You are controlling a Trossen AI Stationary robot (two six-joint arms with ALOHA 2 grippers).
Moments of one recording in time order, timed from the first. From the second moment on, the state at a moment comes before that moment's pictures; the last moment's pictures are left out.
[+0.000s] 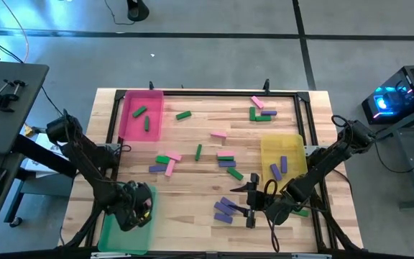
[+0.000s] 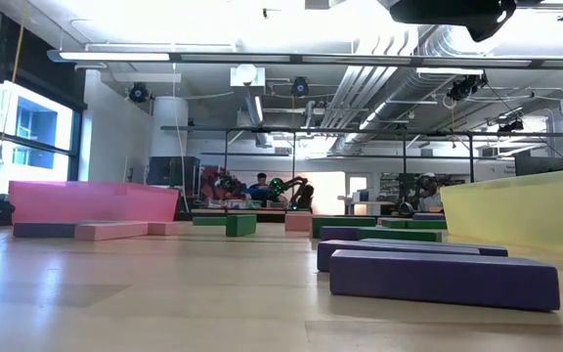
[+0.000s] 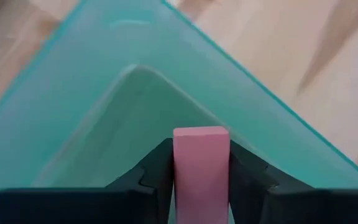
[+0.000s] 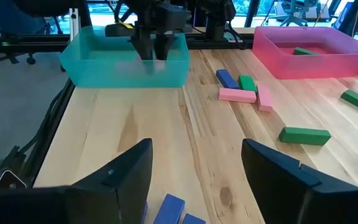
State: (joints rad) left arm -0.96 1.49 0.76 -0.64 -0.33 -1.54; right arm 0.73 1.57 0.88 0.16 0.79 0.36
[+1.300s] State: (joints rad) left arm -0.96 1.38 0.89 -0.21 -1.01 -0.68; right arm 0.72 1.57 0.74 0.09 0.65 0.65
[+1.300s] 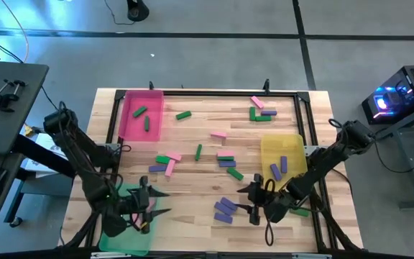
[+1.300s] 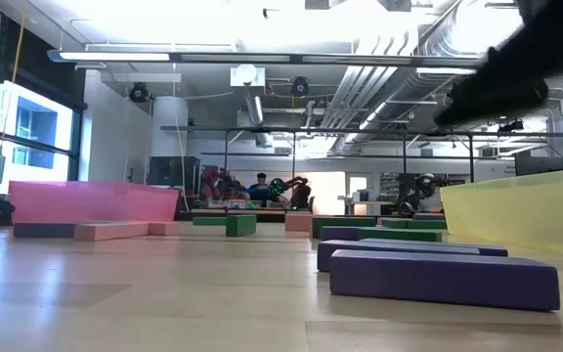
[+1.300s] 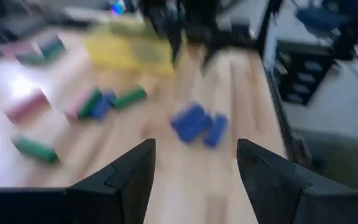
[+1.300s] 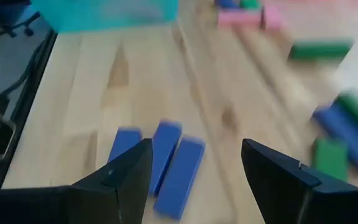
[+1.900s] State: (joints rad) left arm -0.70 1.40 0.89 0.07 -1.06 -0.35; right arm 0.70 1.84 0.82 0.08 0.54 0.67
